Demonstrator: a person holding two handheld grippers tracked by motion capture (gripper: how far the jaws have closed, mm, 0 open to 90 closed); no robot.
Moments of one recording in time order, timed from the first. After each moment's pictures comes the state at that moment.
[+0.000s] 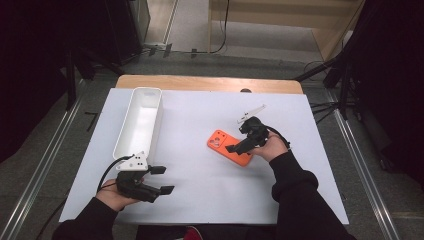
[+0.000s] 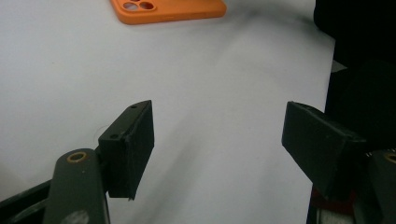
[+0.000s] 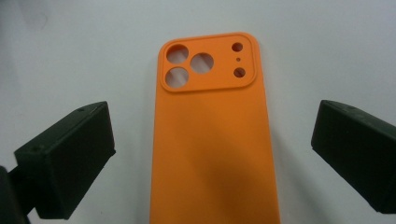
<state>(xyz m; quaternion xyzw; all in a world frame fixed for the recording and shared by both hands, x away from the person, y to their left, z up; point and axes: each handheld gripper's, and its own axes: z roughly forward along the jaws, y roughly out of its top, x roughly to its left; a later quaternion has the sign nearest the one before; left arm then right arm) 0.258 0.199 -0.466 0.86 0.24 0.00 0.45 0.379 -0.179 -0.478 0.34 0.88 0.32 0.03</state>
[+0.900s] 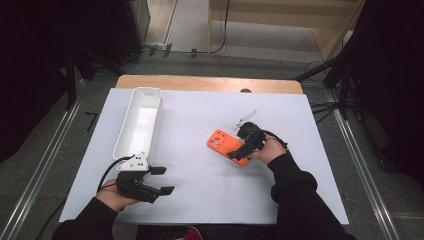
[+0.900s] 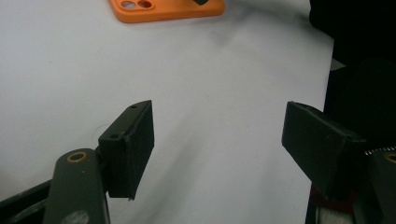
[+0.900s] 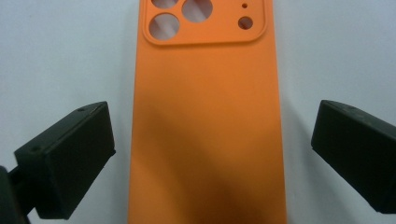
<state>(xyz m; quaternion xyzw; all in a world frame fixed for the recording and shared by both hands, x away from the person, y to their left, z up) 0.257 0.199 -0.467 0.86 0.24 0.00 0.44 0.378 -0.171 -0.496 0.33 0.91 0.25 0.04</state>
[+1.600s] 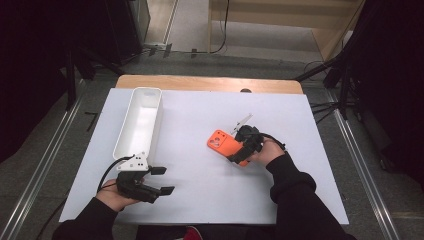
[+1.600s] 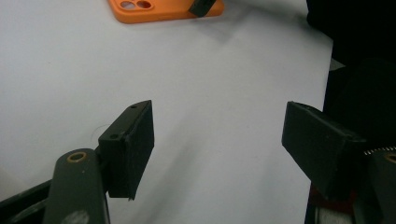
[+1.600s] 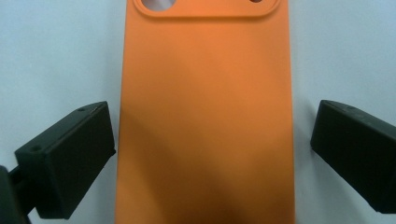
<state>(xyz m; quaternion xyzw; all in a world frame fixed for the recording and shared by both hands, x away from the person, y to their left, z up) 0.257 0.199 -0.466 0.86 0.24 0.00 0.44 0.376 -0.165 -0.504 0.32 0.92 0.21 0.06</state>
